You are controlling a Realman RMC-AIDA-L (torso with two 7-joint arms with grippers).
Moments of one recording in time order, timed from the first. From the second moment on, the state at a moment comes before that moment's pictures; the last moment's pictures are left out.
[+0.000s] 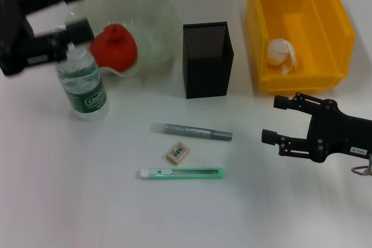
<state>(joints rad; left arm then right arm) -0.39 -1.99 0.72 0.84 1.53 1.94 -1.49 0.41 2.06 -0.58 -0.45 -1.96 -1.65 0.99</state>
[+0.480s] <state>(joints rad) -0.37 -1.99 0.74 0.49 1.73 1.89 -1.03 0.44 2.05 -0.58 -0.45 -1.97 -1.66 1.03</state>
